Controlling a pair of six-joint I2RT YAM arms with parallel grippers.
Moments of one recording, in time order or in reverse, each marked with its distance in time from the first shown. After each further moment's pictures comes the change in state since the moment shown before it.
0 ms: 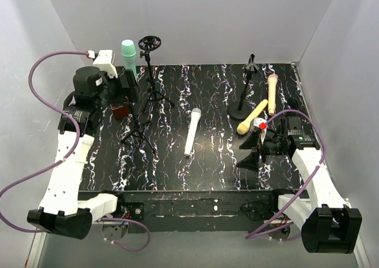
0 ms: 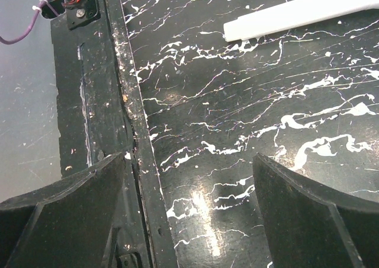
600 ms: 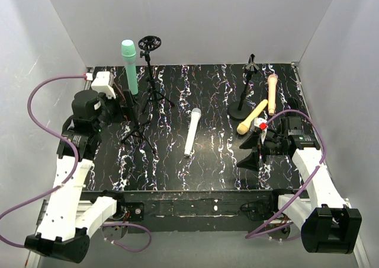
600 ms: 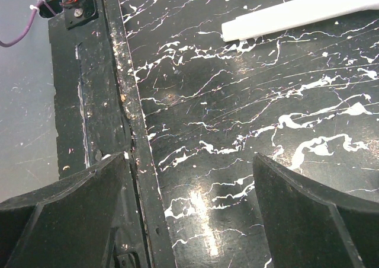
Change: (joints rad) left arm 0.000 -0.209 -0.224 0.013 0.014 -0.034; right arm -0.006 0.000 0.000 -0.002 0.000 -0.012
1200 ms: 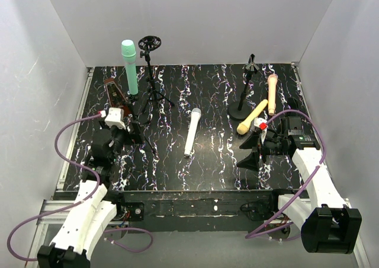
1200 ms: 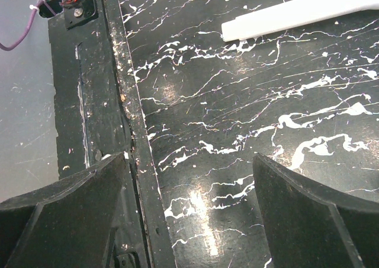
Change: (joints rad) left arm 0.000 -0.335 -0.730 0.571 -0.045 0.077; right arm 0.000 0.000 0.000 0.000 0.000 -0.001
